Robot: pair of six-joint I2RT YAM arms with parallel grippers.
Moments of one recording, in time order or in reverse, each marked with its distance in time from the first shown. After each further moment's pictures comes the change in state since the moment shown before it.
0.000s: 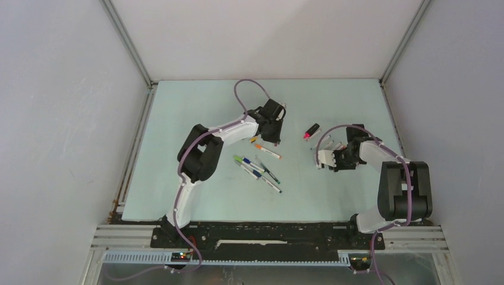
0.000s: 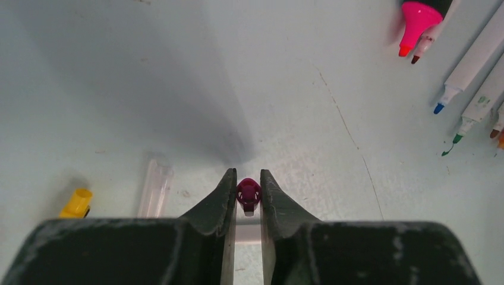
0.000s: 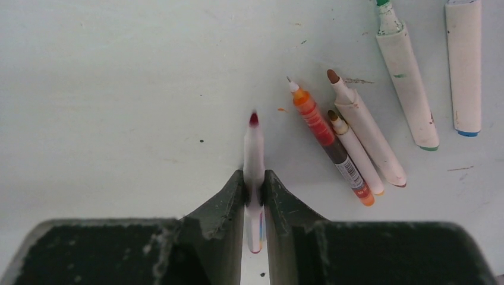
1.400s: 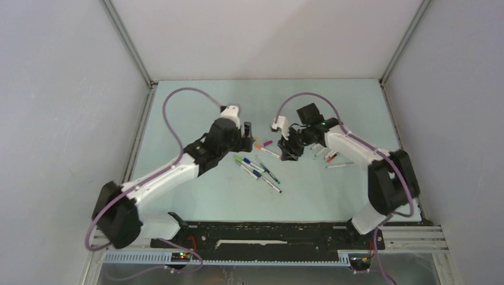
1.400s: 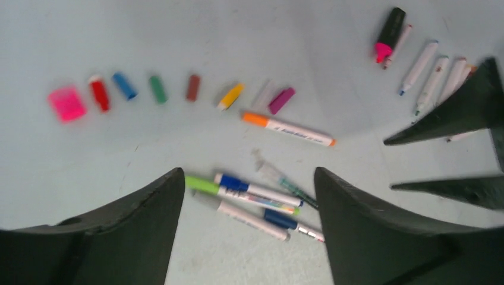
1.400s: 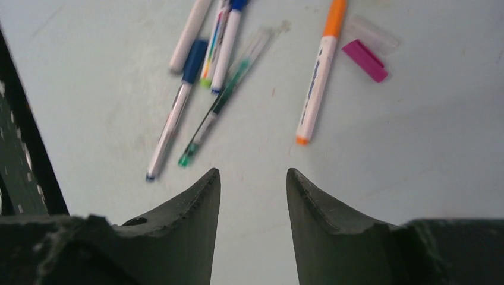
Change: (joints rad) left arm 0.005 -0.861 -0.718 0.277 -0.278 0.008; right arm 0.462 0.051 0.322 0.043 -0.345 0.961
